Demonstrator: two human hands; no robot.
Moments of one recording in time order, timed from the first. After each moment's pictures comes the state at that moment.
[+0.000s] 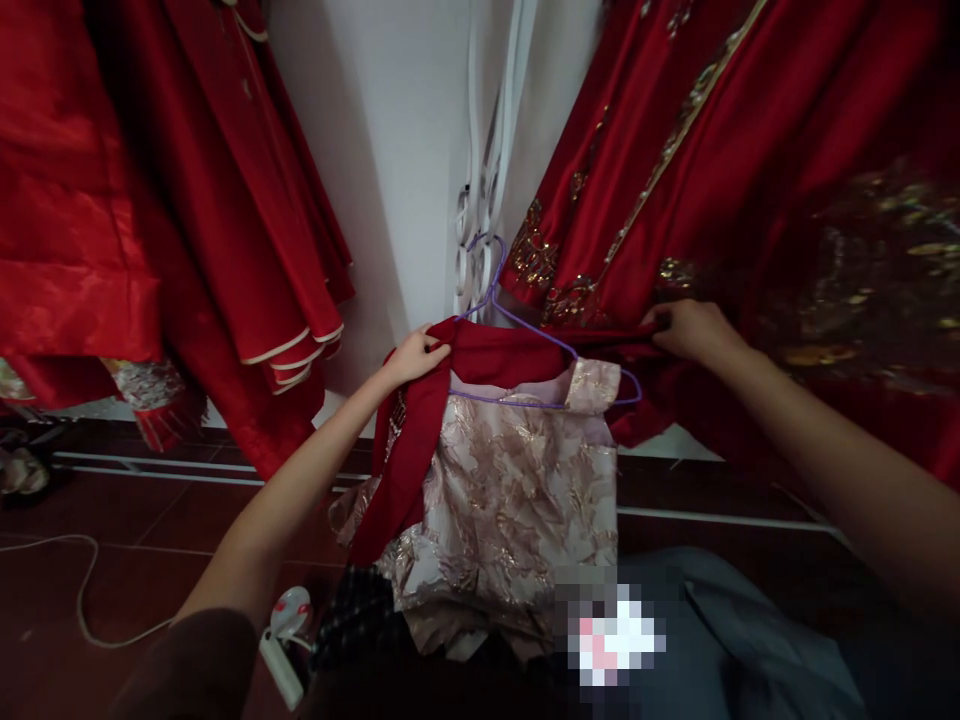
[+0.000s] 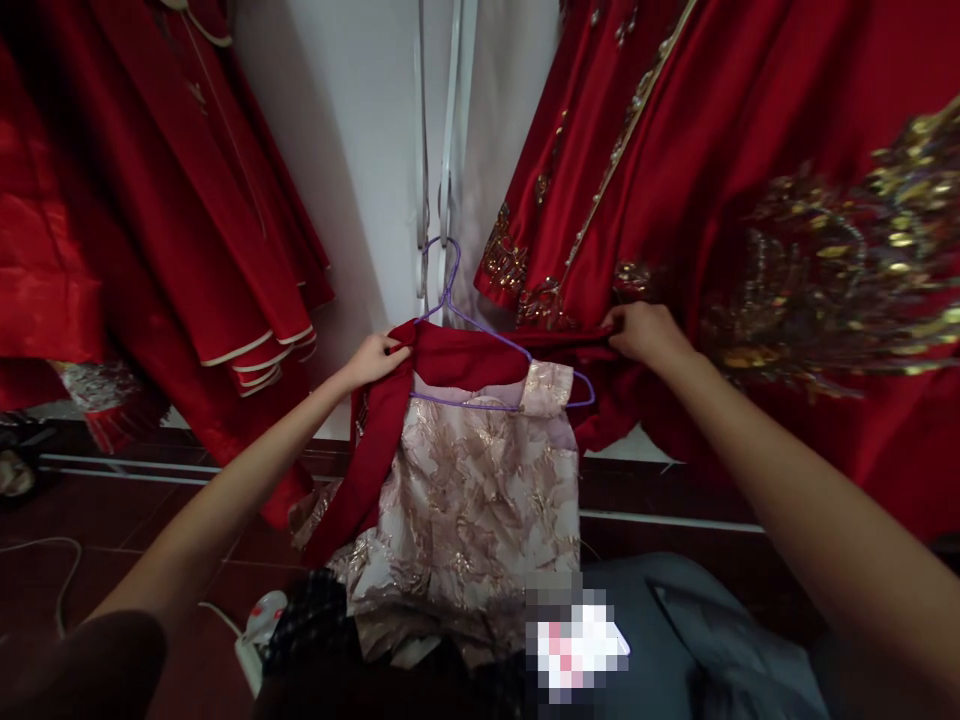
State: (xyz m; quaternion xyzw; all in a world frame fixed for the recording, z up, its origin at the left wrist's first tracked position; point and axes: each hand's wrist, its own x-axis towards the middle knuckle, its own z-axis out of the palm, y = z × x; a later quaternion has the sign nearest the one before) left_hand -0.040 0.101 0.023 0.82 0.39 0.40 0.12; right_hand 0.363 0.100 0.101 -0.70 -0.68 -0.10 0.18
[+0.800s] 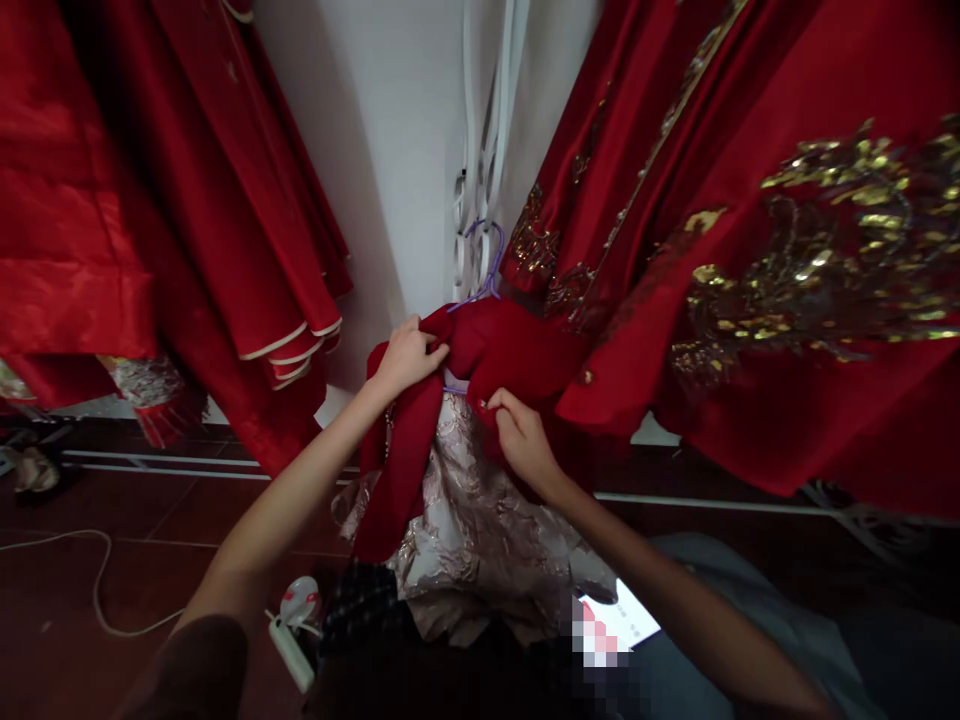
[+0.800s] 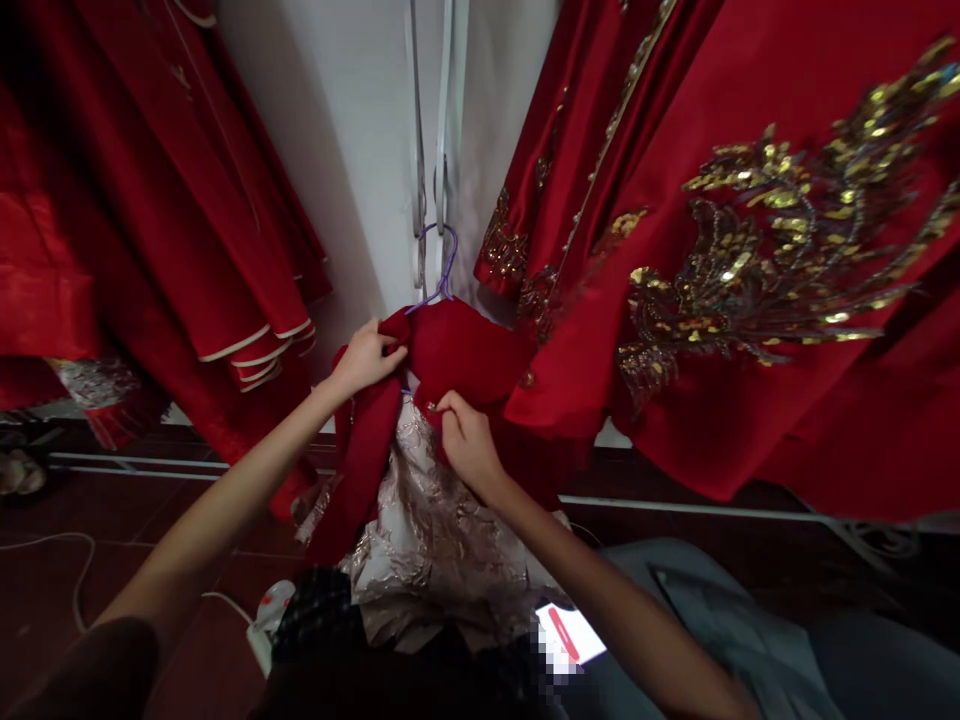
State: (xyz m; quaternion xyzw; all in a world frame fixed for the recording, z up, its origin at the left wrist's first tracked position) left_hand -0.037 0.069 0.026 0.80 0.52 0.31 -0.07; right_hand 0.148 -0.027 -0.017 -0.47 -0.71 0.26 0.45
